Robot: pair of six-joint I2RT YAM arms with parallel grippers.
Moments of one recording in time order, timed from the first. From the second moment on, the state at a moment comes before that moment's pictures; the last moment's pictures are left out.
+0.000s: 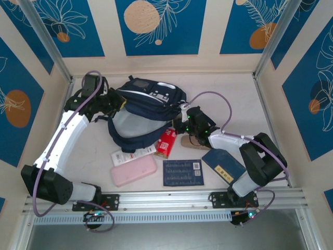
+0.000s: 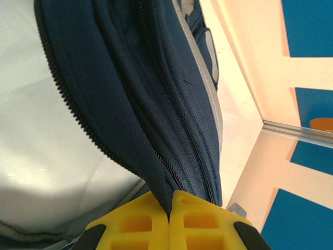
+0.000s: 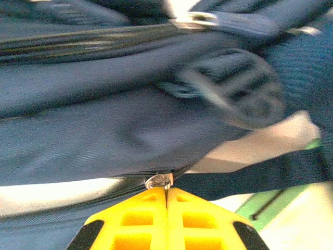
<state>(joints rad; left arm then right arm) -0.24 1.35 1.40 -0.82 0.26 -1.17 0.55 1.56 0.76 0.21 -0.12 0.33</state>
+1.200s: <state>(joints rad) -0.28 1.28 1.26 -0.62 0.29 -1.35 0.58 1.34 1.05 -0.18 -0.22 1.01</state>
